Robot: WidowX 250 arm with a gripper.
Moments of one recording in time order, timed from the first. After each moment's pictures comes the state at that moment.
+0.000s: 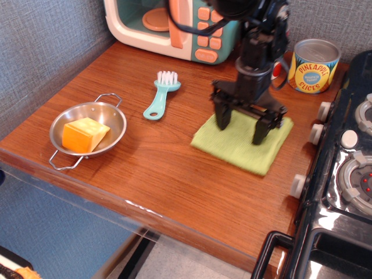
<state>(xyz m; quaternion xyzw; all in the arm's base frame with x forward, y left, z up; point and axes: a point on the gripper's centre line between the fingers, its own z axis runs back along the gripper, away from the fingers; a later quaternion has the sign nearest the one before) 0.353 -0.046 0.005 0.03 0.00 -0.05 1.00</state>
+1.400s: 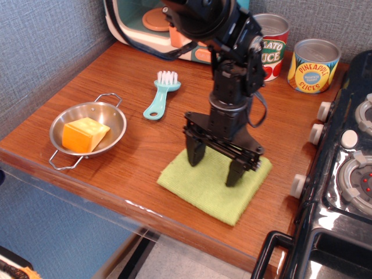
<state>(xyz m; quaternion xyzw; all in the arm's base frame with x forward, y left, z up) 0.295 -0.058 0.013 0.01 0.01 -0.10 1.00</state>
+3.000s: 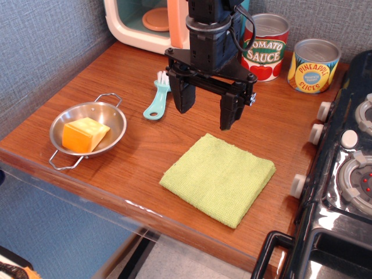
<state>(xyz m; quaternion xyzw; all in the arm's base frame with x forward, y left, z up) 0.298 -0.036 0.097 -0.01 -0.04 -0.07 1.00</state>
